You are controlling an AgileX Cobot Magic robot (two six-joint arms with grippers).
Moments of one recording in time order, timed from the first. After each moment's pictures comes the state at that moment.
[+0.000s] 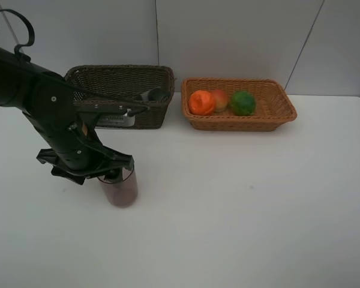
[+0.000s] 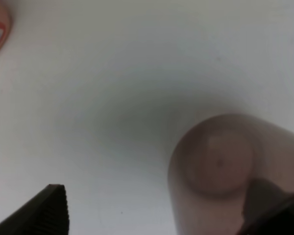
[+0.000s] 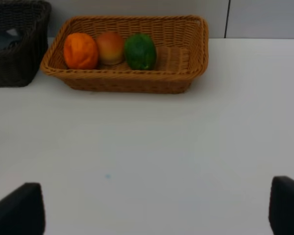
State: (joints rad) left arm -0.54 1.77 -0.83 0.06 0.47 -0.48; right arm 0.10 0.00 -0.52 0.02 1.06 0.04
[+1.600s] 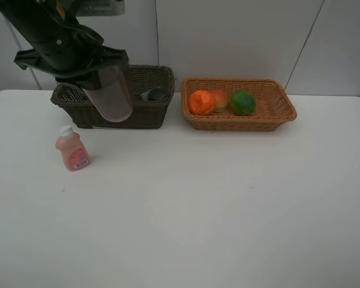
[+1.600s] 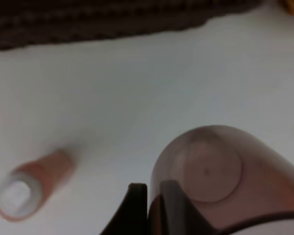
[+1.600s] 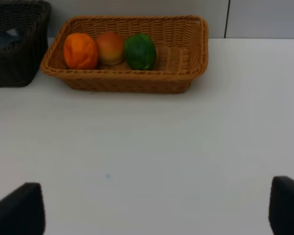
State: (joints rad) left arm -0.46 1.62 -1.26 0.18 0.78 -0.48; right arm 0.10 0.00 -0.52 0.02 1.06 0.04
